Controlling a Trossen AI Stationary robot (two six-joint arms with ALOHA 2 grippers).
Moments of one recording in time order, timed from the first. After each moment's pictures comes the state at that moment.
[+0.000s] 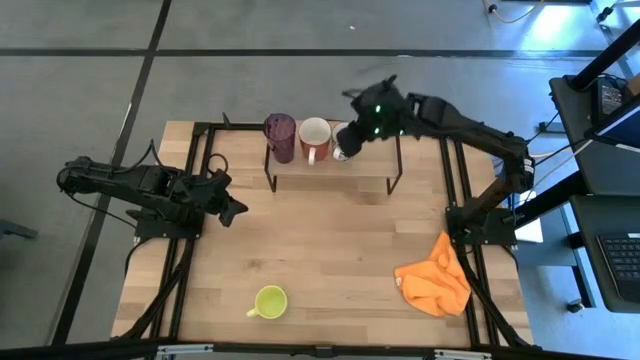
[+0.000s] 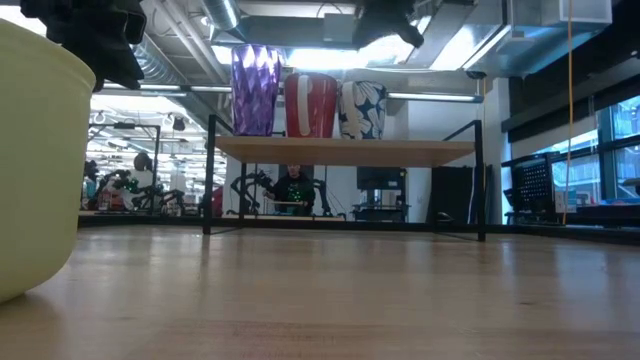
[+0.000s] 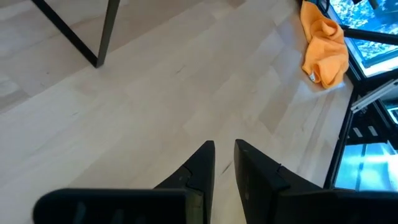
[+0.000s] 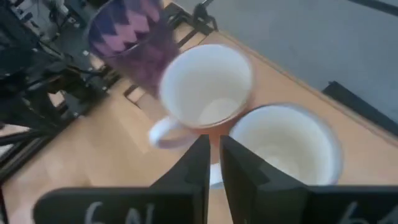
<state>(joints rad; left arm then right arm) -0.15 0.62 0.66 -0.77 -0.19 -1.01 -0.32 1.62 1.82 -0.90 0.07 0.48</state>
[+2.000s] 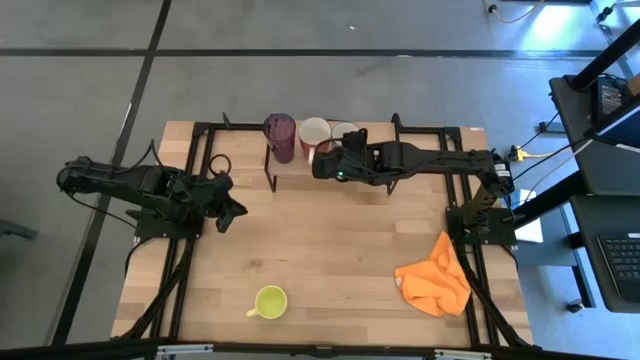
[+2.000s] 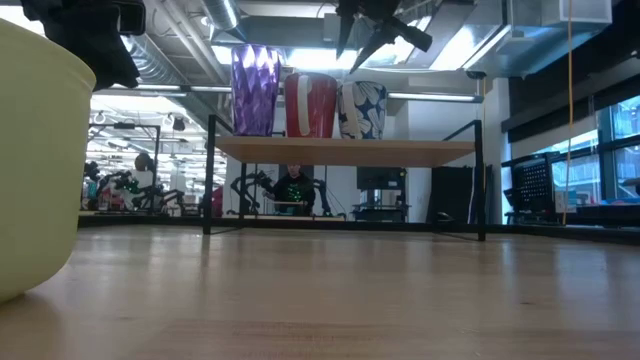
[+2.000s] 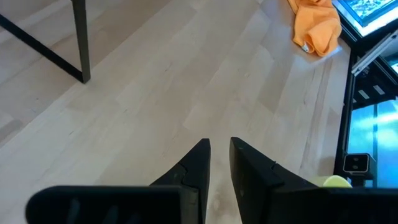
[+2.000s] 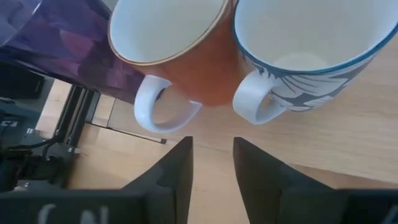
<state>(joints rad) -0.15 0.62 0.66 -0.77 -0.15 -0.81 -0.02 1.80 1.81 -1.00 0.54 1.30</state>
